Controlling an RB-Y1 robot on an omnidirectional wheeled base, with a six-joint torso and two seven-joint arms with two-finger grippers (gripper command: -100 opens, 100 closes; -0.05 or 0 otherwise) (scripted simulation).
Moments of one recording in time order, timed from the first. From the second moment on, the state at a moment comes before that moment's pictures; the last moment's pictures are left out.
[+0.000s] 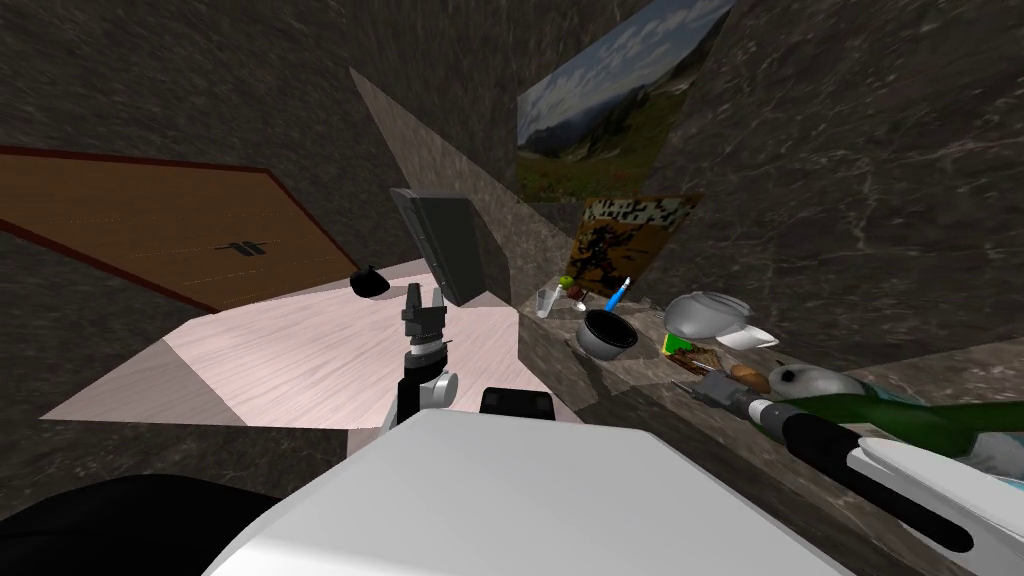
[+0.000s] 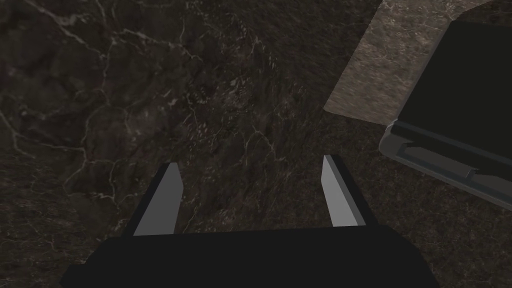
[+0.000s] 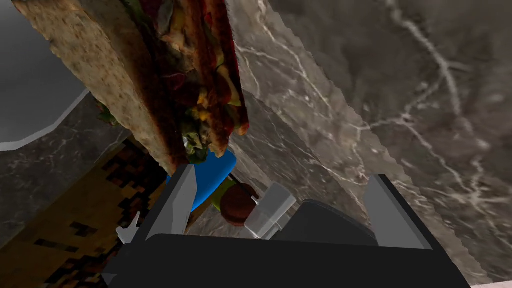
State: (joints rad) left arm 0.54 -0.05 -0.07 -2.24 0.02 -0.64 -0.01; right arm 0.67 -1.16 -0.17 -1.38 0.81 -0.39 0.56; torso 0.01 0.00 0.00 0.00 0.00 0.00
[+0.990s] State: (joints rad) left arm 0.54 -0.05 -0.07 -2.24 0.02 -0.64 -0.01; right arm 0.70 -1.29 -0.17 -1.24 0.80 -0.38 0.72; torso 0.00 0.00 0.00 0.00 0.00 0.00
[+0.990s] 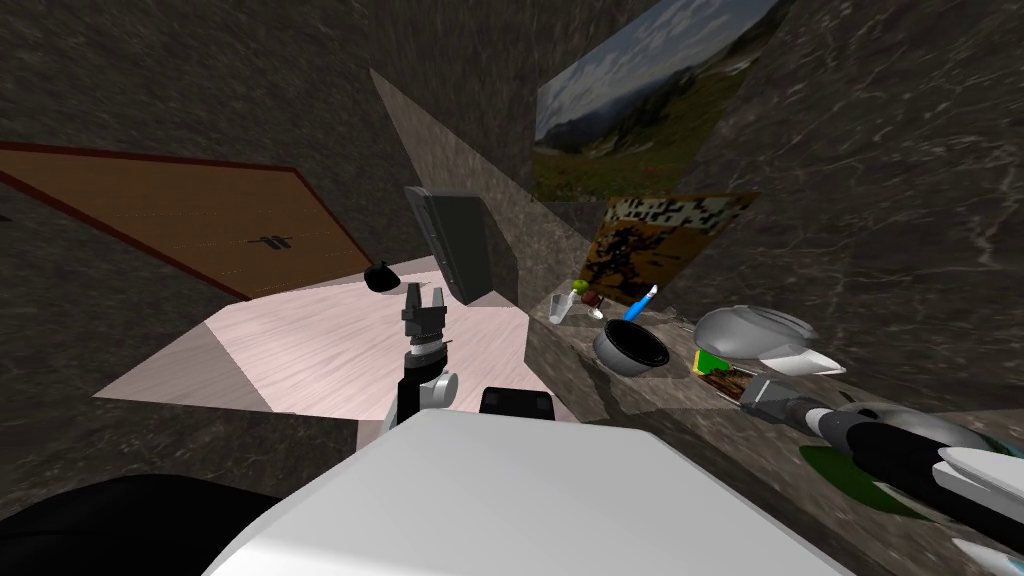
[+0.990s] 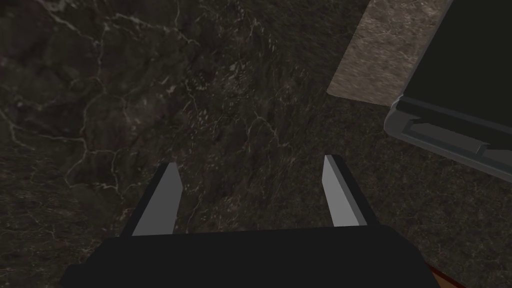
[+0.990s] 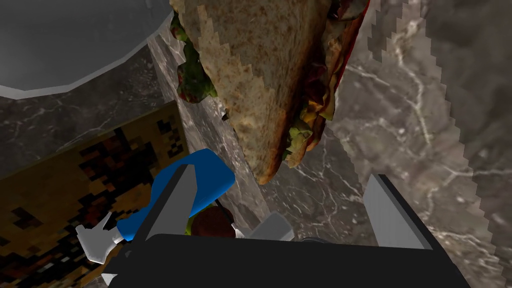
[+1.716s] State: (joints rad) left arm 0.54 -0.05 -0.07 -2.24 0.02 -0.64 -0.01; right arm 0.70 -1.27 -0.15 -1.16 0.63 -0.40 0.90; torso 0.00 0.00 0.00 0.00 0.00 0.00
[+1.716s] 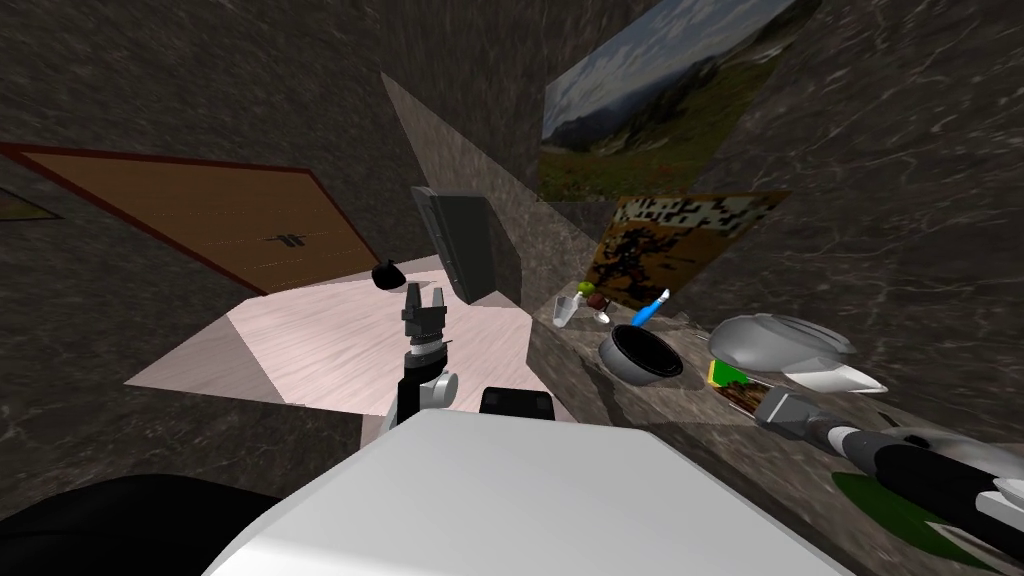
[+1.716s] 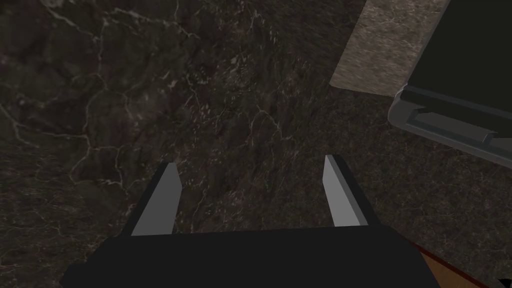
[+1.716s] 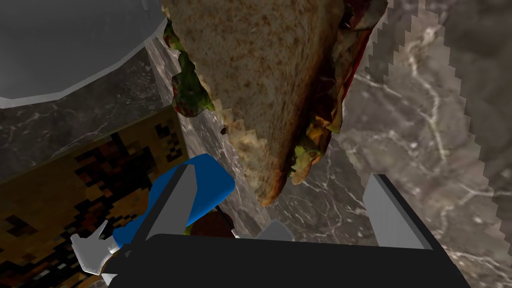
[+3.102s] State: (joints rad) left arm 0.54 -0.05 -0.07 -2.24 0.02 -0.64 -0.01; right arm 0.70 -1.29 -0.17 -1.25 0.82 -0.37 0.72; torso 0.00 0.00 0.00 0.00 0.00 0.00
